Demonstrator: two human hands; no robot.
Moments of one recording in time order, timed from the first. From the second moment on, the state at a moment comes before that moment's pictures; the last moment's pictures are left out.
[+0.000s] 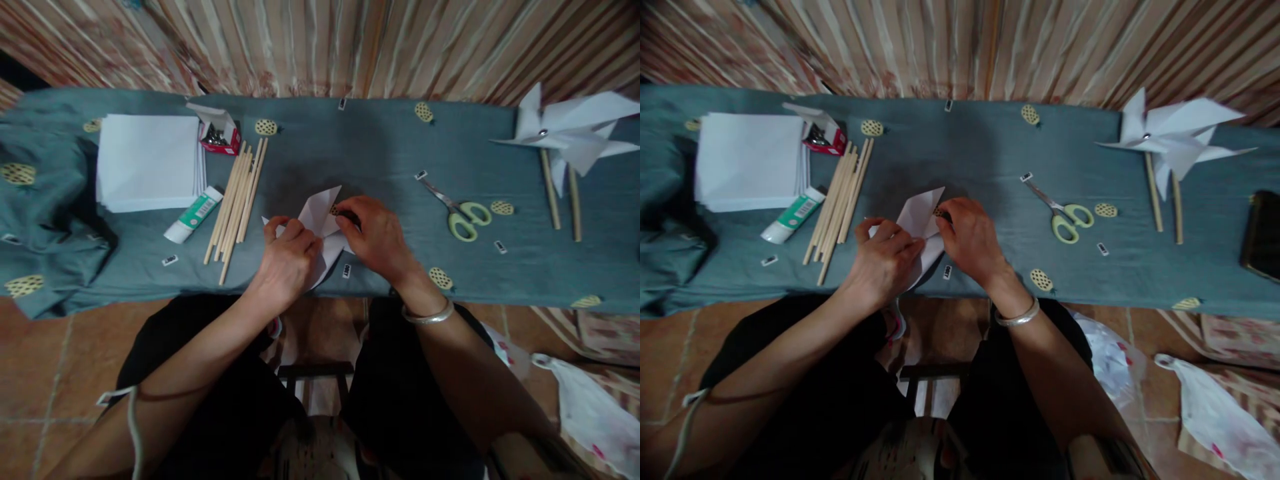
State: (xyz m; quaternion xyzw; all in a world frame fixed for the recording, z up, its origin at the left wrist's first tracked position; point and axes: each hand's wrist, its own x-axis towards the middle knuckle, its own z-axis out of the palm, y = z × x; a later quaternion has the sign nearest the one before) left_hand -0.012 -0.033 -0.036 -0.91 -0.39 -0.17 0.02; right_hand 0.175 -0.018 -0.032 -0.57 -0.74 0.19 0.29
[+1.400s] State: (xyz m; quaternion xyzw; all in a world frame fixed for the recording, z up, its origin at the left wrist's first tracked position) left_hand -0.014 -0.038 -0.032 -0.91 -0.39 -0.15 0.02; right_hand 0.158 -0.025 -0.049 -0.59 -0.74 0.15 0.27
